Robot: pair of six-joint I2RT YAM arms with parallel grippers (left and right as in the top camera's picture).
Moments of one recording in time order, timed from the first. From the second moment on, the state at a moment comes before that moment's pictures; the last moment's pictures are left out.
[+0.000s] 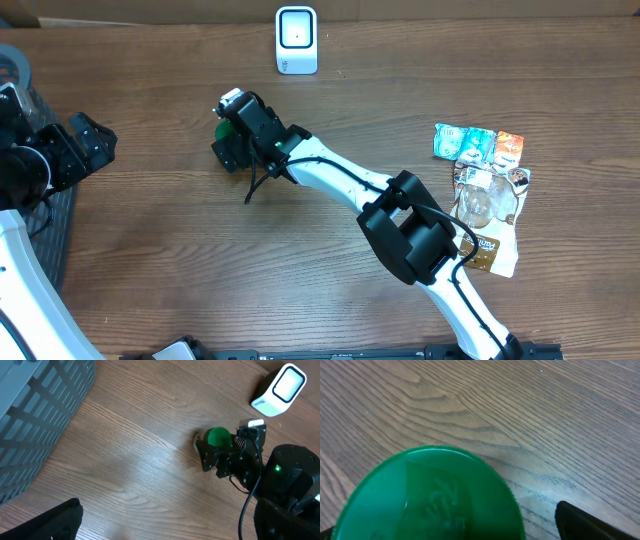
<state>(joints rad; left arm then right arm) 0.50 1.41 1.86 -1.50 0.24 -0.12 0.80 2.43 1.94 -0.33 0.05 0.14</state>
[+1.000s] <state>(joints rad) 0.50 1.41 1.86 -1.50 0.24 -0.12 0.80 2.27 1.95 -0.80 0.06 0.12</state>
